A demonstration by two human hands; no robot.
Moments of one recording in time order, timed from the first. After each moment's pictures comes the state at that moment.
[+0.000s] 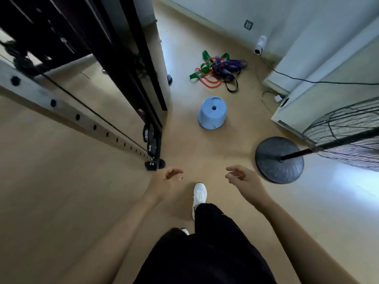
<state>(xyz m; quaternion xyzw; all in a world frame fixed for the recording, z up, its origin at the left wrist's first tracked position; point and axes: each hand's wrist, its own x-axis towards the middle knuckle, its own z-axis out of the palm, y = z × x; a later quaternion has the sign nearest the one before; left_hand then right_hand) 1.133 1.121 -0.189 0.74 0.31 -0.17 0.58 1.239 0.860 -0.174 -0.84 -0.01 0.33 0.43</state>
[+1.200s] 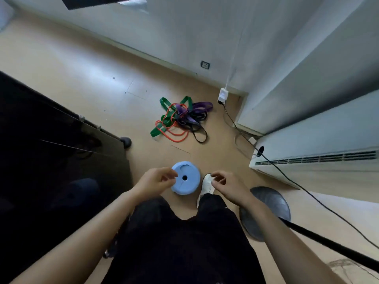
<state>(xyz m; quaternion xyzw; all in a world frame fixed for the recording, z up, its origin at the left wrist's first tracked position) 1.832 1.236 -0.223 0.84 0.05 -0.31 0.43 1.871 0.946 -0.202 -0.87 -0.02 0.36 0.34</state>
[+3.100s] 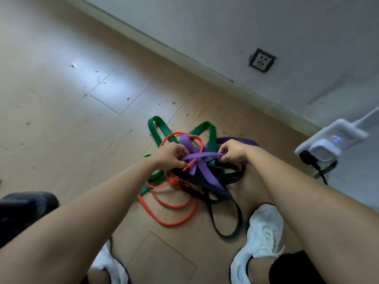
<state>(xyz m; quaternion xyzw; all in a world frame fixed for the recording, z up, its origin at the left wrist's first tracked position) 2.352 1.324 -0.939 0.90 0.01 -0.23 0.36 2.470 1.080 -0.920 -0.87 -0.15 0.45 0.13</state>
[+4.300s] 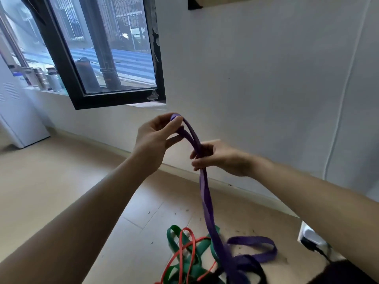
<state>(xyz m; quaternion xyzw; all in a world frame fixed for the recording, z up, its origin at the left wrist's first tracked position) 2.371 1.366 -0.533 0.62 -0.03 0.18 0.76 2.454 1.174 -0.568 -0.74 -0.36 0.24 0.52</state>
